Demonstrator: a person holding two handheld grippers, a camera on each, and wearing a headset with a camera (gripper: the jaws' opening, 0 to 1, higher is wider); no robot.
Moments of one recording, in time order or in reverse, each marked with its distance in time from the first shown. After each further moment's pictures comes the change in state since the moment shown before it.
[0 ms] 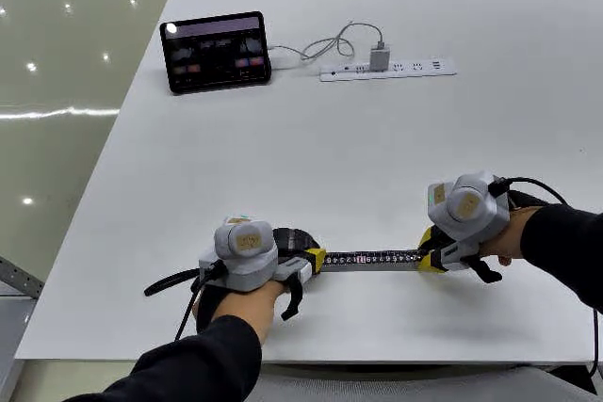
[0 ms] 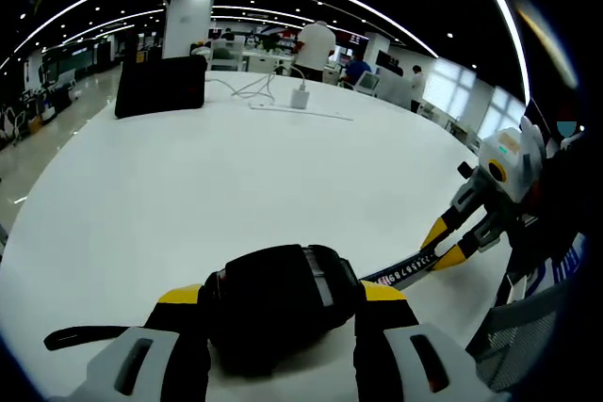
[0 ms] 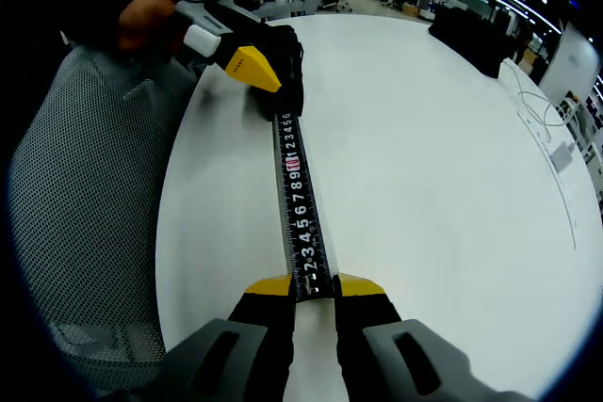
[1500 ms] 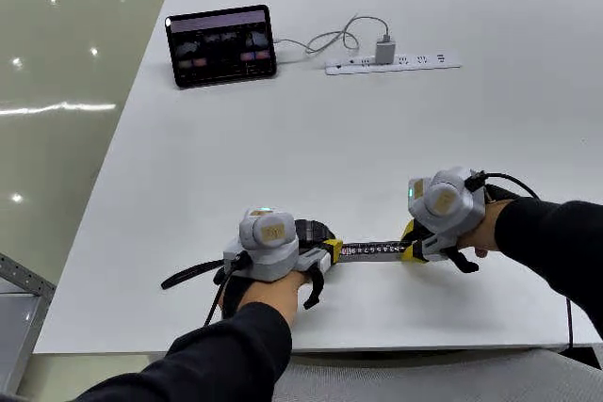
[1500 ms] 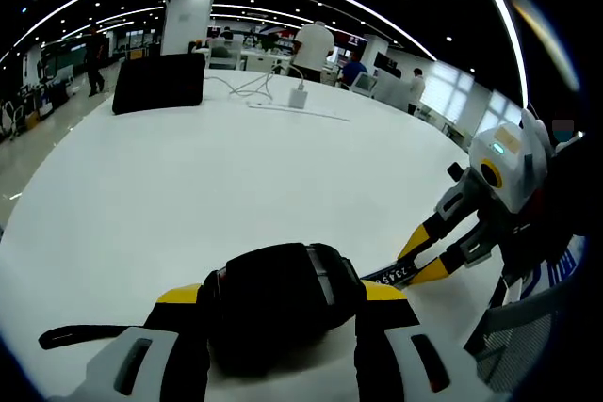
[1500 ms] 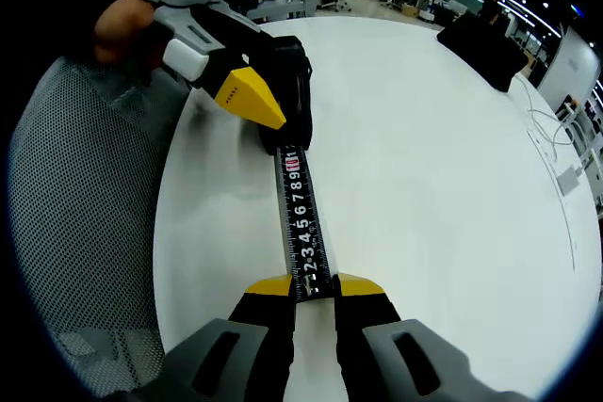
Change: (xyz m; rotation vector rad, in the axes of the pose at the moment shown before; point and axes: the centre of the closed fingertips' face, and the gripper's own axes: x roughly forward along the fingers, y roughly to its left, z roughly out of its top) left arm 0.000 -0.001 -0.002 -0.016 0.001 -0.023; right arm 0.022 0.008 0.040 -0.010 0.005 -0.019
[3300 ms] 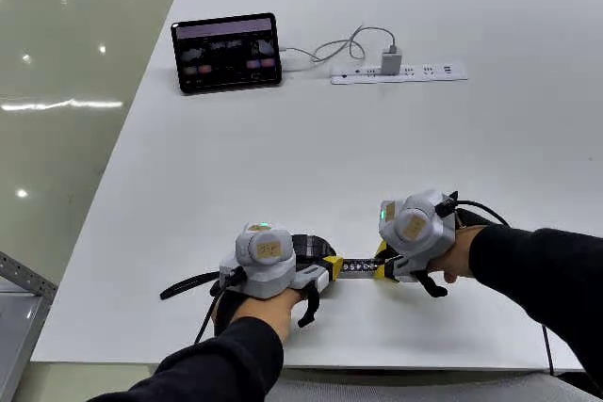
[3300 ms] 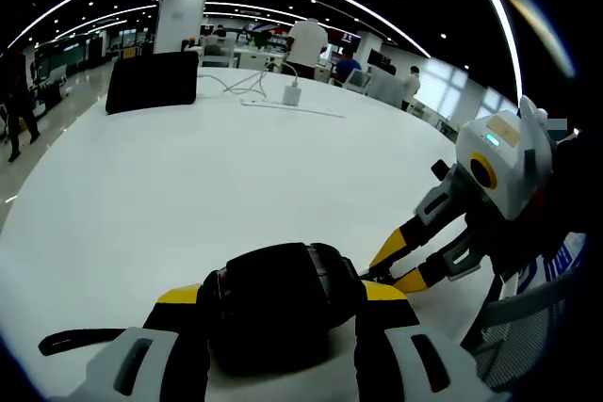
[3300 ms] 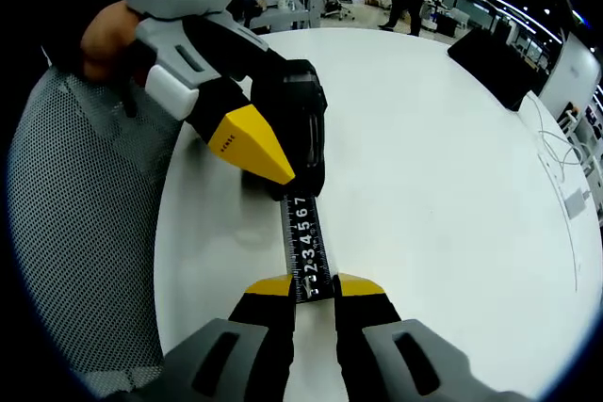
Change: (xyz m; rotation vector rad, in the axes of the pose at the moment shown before) left arm 0.002 0.000 -0.001 0.012 0.013 -0.030; right arm 0.021 0.008 0.037 -0.008 -0.042 0.003
